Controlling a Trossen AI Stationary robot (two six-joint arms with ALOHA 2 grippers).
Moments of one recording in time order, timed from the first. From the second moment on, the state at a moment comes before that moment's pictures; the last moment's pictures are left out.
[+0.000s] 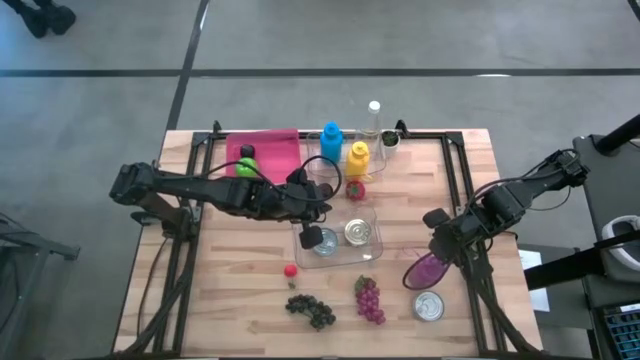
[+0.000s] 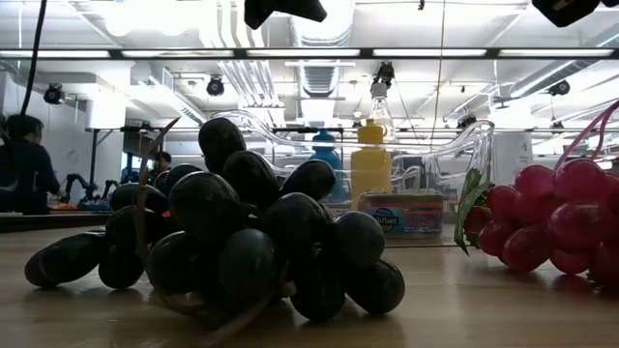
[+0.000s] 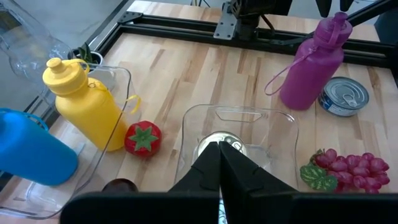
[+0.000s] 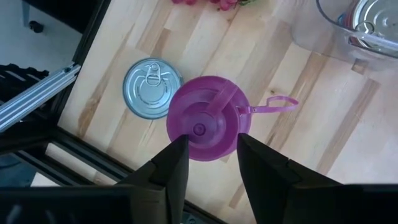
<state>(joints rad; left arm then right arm) -0.14 1.57 1.43 -0.52 -0.32 -0.21 0.51 1.08 1.15 -1.30 -0.15 0.10</state>
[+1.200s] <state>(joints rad) -0.13 1.57 1.43 -0.52 -0.32 -0.21 0.53 1.08 1.08 -1.22 -0.16 0.07</state>
